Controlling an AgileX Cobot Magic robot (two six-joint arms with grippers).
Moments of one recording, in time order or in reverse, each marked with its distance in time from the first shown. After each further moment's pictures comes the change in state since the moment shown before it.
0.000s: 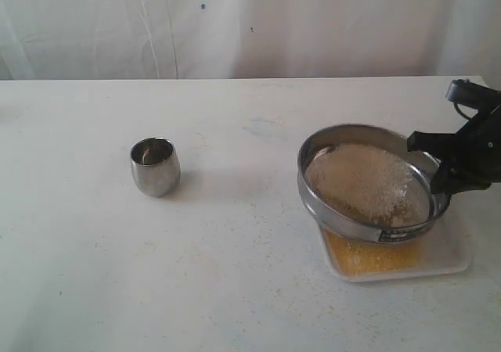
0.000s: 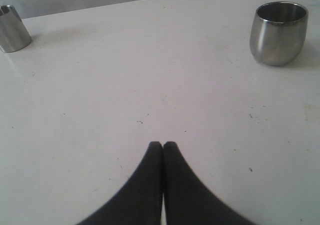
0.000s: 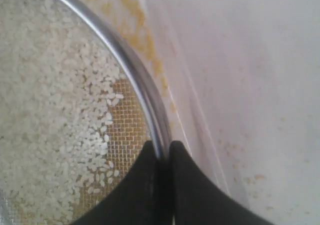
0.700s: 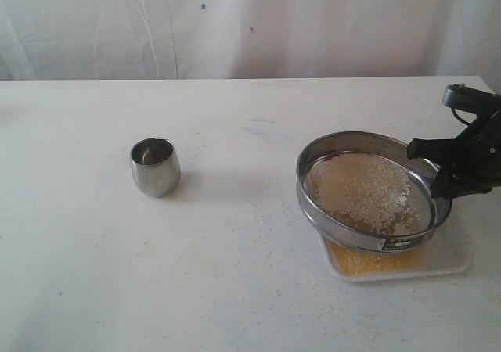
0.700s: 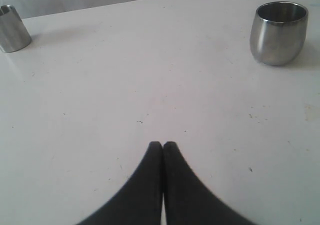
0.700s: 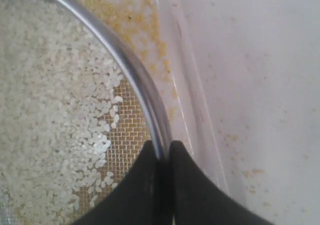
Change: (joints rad) left arm 0.000 0.000 0.000 0.000 0.000 0.000; right arm 0.002 -0.014 0.025 0.010 0.012 -0.069
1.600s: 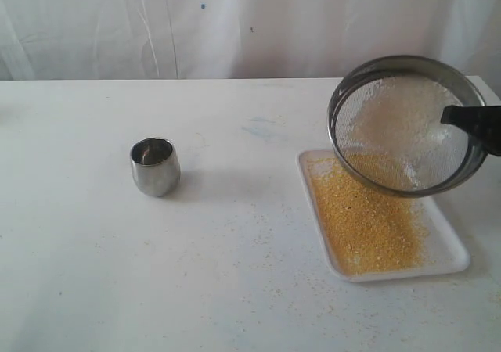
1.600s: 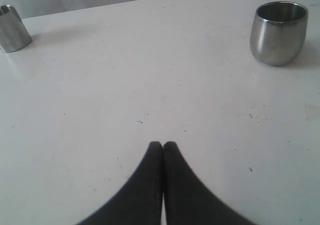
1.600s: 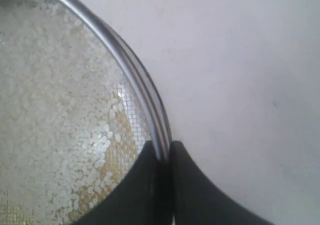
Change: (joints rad) left arm 0.000 0.000 0.000 0.000 0.000 0.000; right arm 0.007 -0.279 0.295 0.101 -0.587 -0.018
